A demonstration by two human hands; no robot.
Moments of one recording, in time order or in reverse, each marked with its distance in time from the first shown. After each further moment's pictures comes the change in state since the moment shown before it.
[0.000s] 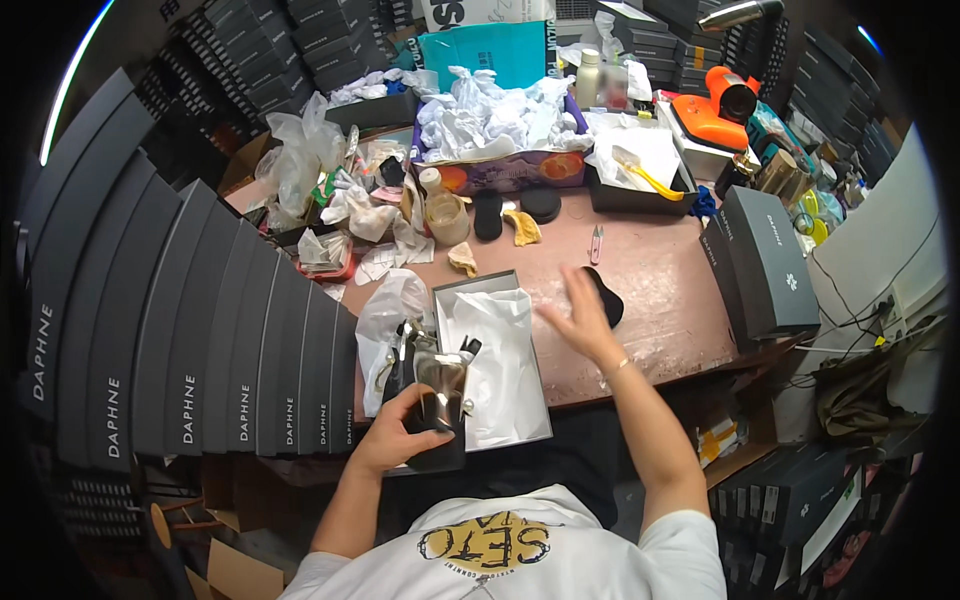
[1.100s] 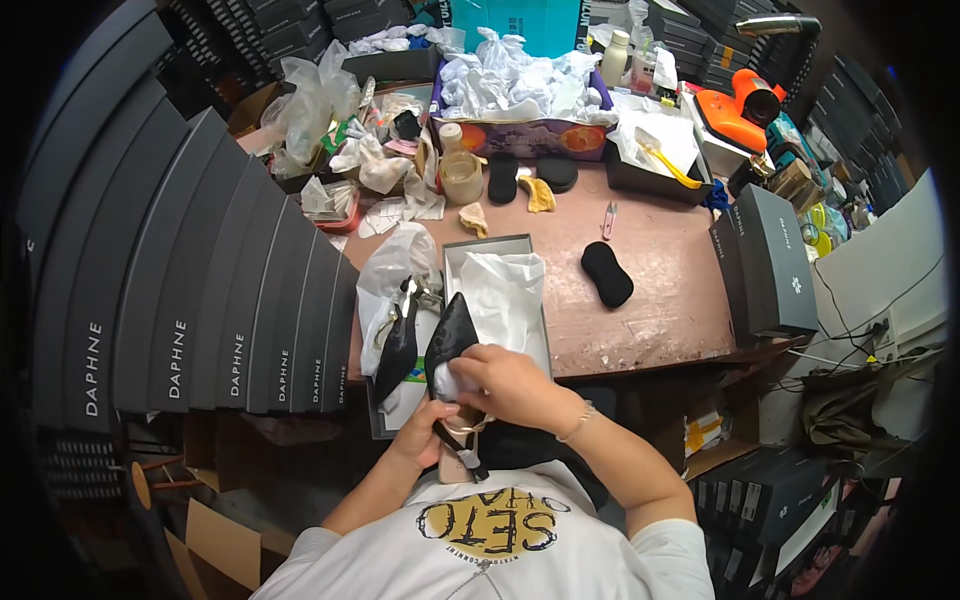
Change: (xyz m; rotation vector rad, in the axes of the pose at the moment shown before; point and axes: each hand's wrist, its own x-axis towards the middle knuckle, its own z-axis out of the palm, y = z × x) left_hand -0.030 -0.068 0.055 -1.157 0.113 -0.388; right_hand -0.076 -0.157 0.023 0.060 -0.327 -0.474
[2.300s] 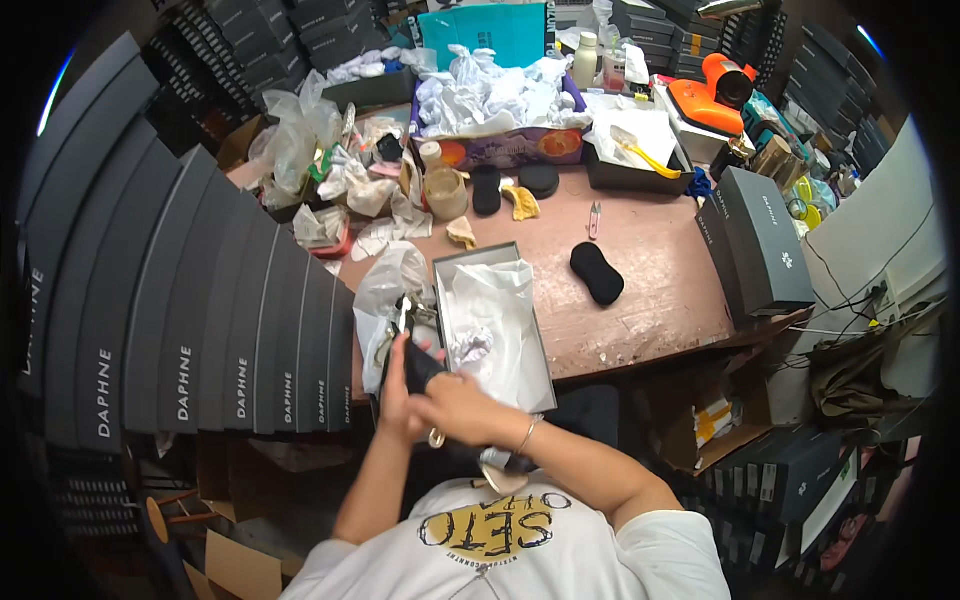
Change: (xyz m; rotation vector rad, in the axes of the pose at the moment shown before) left_hand 0.038 0.040 0.000 0.046 0.255 0.349; right_hand 0.013 -0.004 0.060 0.103 -0.395 0.066
